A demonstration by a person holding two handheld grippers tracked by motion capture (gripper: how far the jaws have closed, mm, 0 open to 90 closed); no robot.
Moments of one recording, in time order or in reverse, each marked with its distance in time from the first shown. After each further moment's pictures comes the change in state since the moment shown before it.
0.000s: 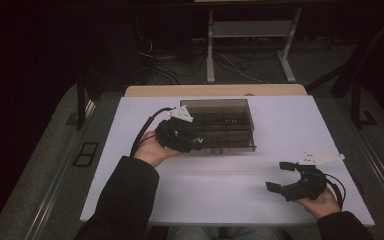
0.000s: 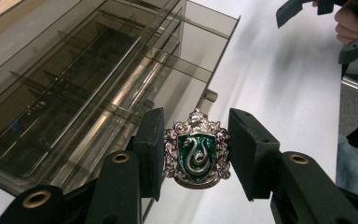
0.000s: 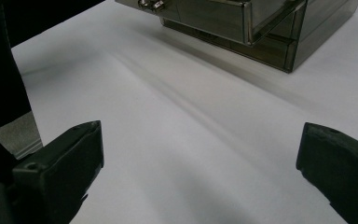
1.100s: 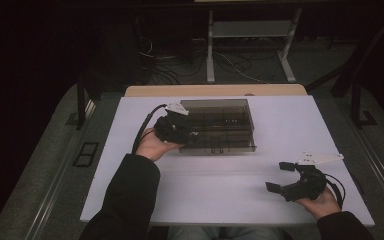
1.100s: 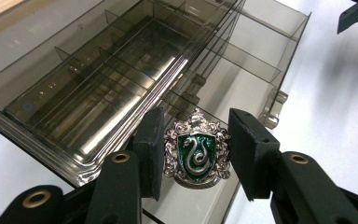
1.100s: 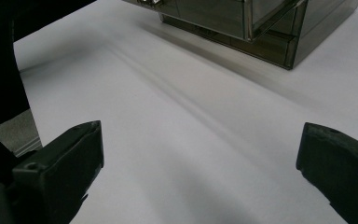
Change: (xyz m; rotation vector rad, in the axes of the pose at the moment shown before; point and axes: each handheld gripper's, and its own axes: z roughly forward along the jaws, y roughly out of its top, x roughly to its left) left arm 0.036 -0.013 0.019 0.003 0.059 -0.098; right arm -0.001 0.000 0.001 0.012 -0.001 -0.002
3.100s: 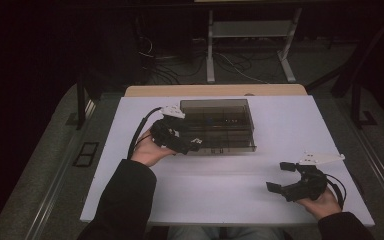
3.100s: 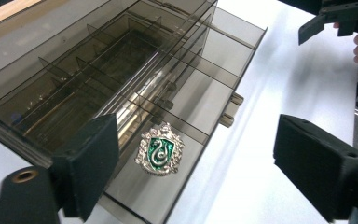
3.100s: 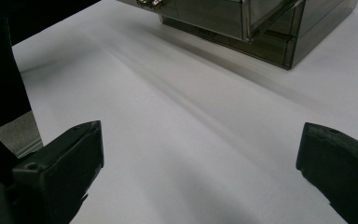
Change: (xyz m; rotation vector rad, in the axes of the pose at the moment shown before) left arm -0.022 -0.004 -0.025 -0.066 -0.036 0.001; right arm 0.000 -0.001 -0.002 -0.004 0.002 0.007
